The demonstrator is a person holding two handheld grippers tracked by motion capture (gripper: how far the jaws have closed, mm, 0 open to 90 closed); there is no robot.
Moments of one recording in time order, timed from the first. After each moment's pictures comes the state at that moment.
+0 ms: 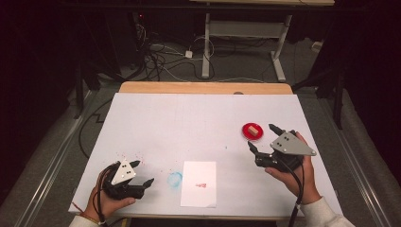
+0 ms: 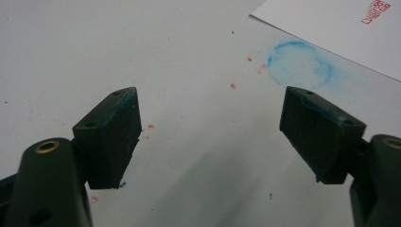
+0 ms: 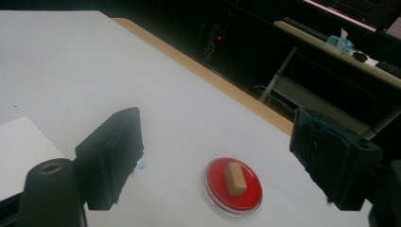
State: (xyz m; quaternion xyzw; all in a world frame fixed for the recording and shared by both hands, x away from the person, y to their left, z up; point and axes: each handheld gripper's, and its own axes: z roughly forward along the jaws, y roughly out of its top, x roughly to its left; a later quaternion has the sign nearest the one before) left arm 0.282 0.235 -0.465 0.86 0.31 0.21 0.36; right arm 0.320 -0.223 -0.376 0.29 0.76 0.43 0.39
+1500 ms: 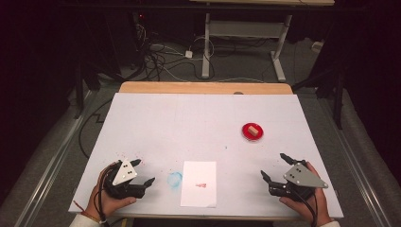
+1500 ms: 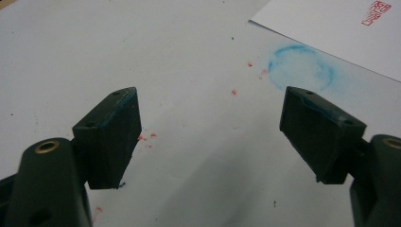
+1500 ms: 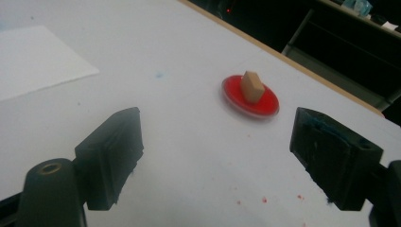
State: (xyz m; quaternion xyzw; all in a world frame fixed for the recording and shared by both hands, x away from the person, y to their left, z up) left arm 0.283 0.231 -0.465 0.86 0.30 0.22 0.36; right arm 0.278 -0.270 -0.447 0.30 0.78 0.40 0.36
